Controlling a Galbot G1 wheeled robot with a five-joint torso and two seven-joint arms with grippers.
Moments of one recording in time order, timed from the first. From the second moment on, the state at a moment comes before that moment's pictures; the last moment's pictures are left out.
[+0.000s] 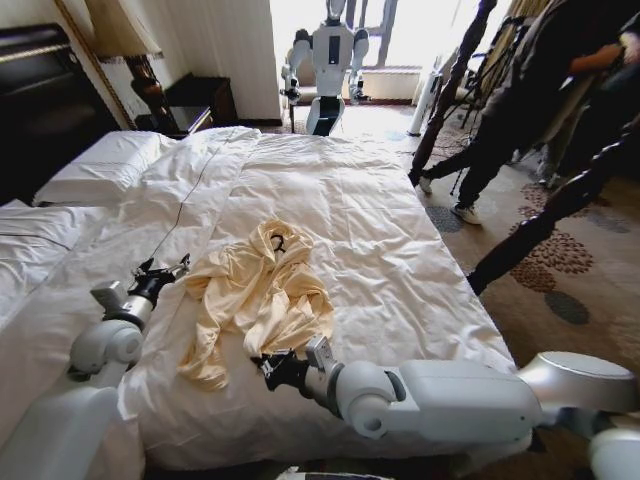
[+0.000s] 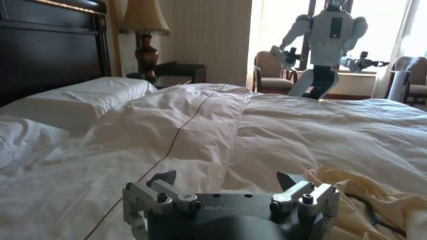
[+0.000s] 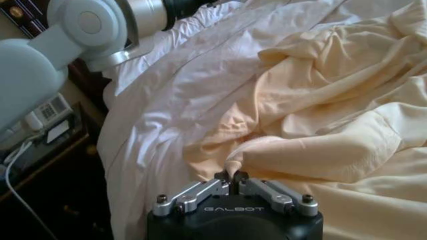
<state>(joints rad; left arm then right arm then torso) 1.30 -0.90 -0.86 -1.99 -0.80 0.32 -0.20 -0.15 1.01 -1.10 2.15 1.34 -0.26 0.55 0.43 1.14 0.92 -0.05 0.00</state>
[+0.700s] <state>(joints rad) 1.31 -0.90 -0.87 -2.01 -0.80 0.31 -0.21 -0.18 1.00 -0.97 2.12 1.44 -0.30 0.80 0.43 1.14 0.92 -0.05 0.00</state>
